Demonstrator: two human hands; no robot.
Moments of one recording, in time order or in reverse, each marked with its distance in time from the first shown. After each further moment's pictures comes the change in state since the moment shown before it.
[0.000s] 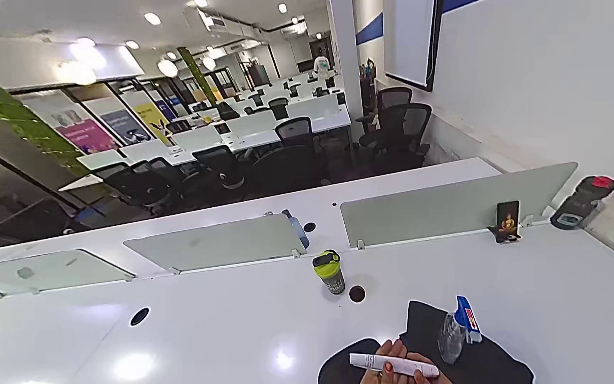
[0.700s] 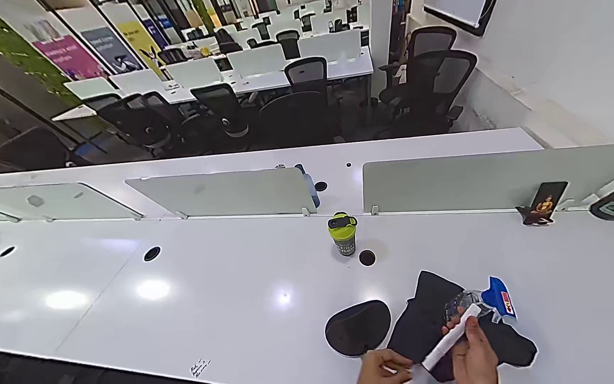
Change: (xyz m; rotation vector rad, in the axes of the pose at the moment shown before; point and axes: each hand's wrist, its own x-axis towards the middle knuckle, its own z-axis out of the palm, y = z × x) left_hand -0.001 0.003 -0.083 0.779 -0.189 -0.325; right_hand 0.041 -0.001 0.008 -0.087 0.528 -0.137
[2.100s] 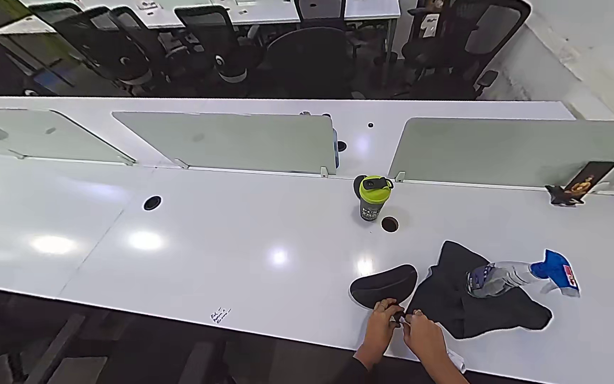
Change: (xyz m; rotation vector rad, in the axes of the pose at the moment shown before) left_hand 0.027 -0.129 -0.051 0.372 0.006 0.133; right_hand -0.059 0.117 0.027 -2.159 -0.765 0.147
